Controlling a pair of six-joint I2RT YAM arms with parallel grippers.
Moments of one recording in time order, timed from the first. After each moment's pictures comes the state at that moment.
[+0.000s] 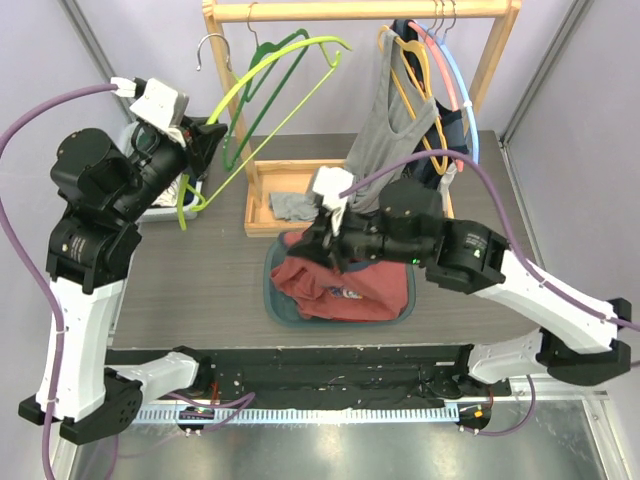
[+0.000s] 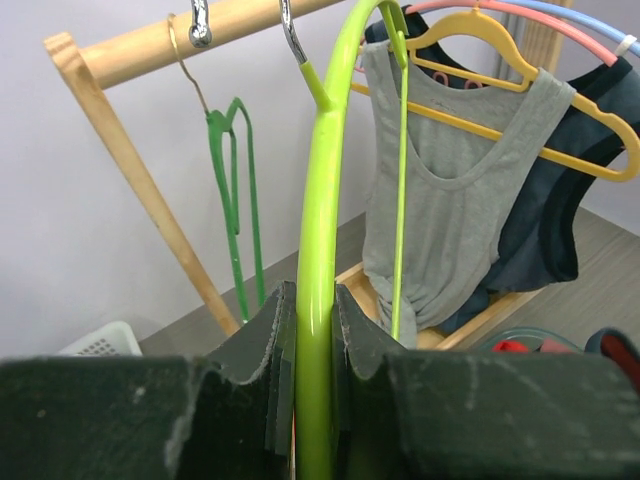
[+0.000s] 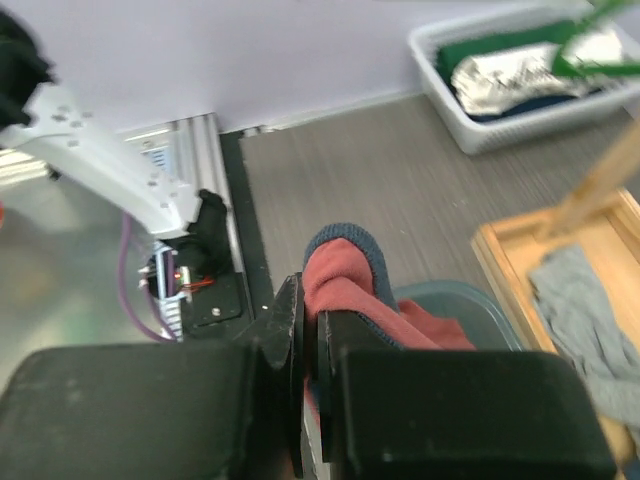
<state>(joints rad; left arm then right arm) -0.37 1.12 1.85 -0.62 0.20 0.14 1.11 1.25 1.64 -0.57 -0.15 0.01</state>
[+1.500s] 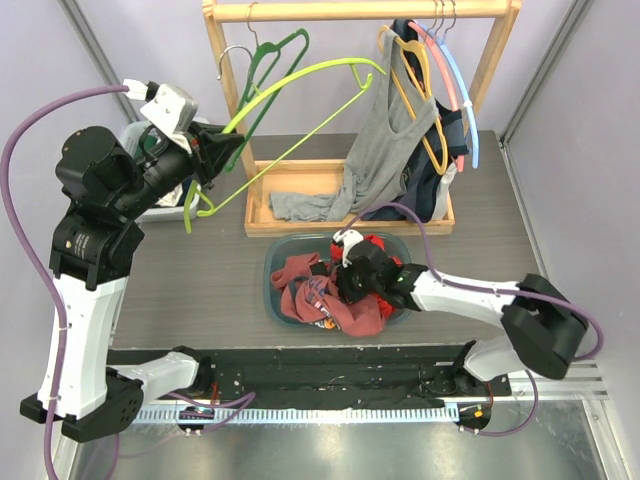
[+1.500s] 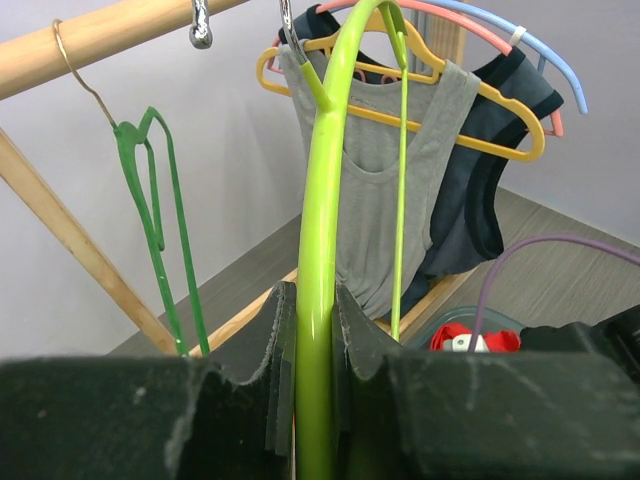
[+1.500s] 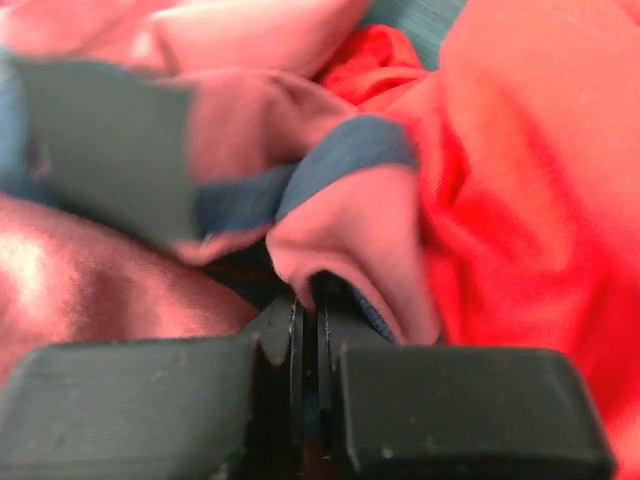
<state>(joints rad) -0.35 1.13 1.83 -0.62 0.39 0.10 0.88 1.37 0.71 -0.07 -0.02 0.35</state>
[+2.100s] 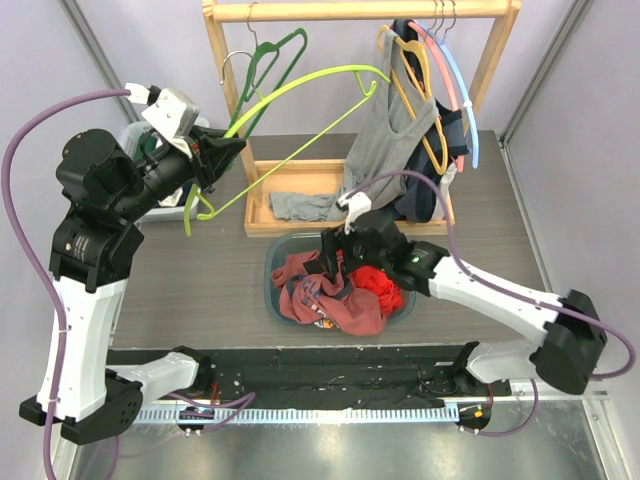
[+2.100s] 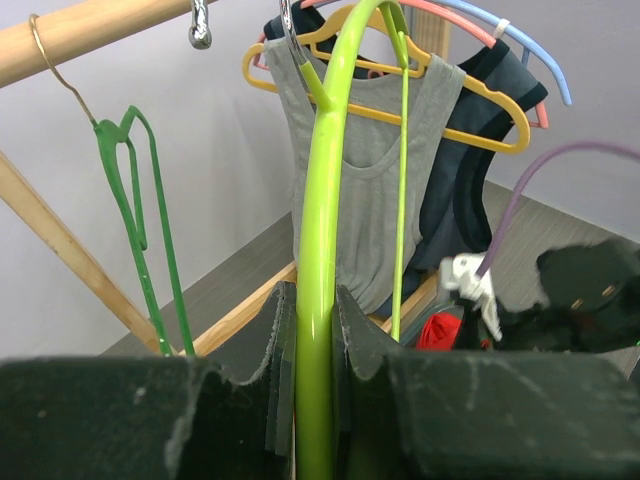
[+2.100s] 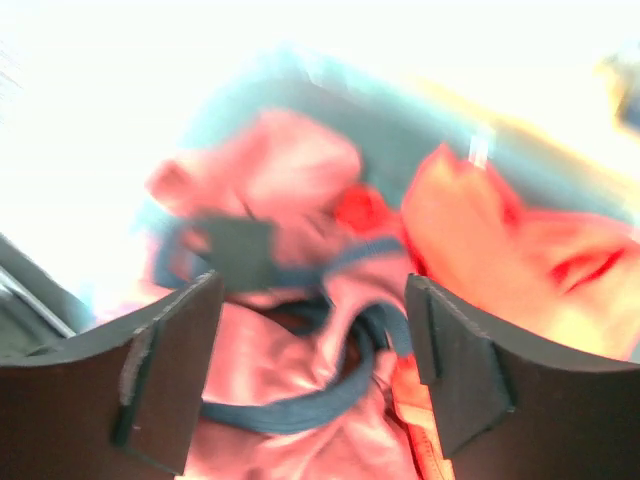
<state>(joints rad) -0.35 1.12 1.82 -0.62 0.42 0.11 0.87 1.32 0.92 -0.23 0.12 0.34</state>
